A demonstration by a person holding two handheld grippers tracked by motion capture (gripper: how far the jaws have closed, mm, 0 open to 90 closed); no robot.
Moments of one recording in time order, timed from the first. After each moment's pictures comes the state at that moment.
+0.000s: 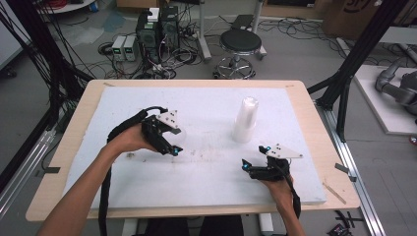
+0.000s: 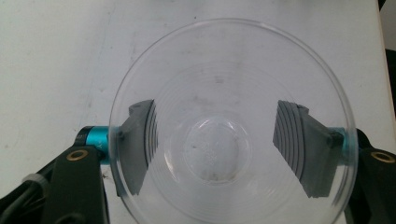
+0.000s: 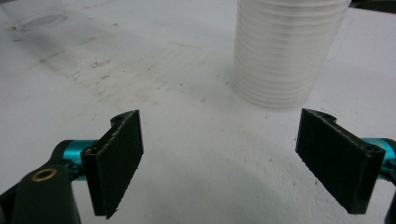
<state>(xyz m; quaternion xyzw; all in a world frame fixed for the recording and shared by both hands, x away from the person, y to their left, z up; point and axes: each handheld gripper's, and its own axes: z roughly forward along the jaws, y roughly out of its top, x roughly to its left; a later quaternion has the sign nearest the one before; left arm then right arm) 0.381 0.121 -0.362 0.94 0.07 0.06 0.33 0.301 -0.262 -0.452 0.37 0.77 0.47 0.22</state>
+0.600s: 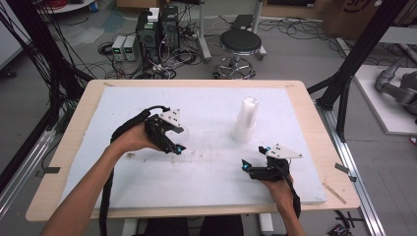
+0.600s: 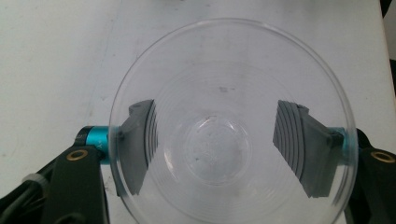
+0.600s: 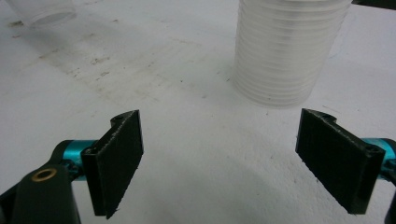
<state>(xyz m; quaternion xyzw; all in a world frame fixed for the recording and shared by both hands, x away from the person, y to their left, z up) 0.387 0.114 -0.369 0.94 0.08 0.06 0.34 0.301 -0.261 -0.453 0.38 0.77 0.47 0.22</state>
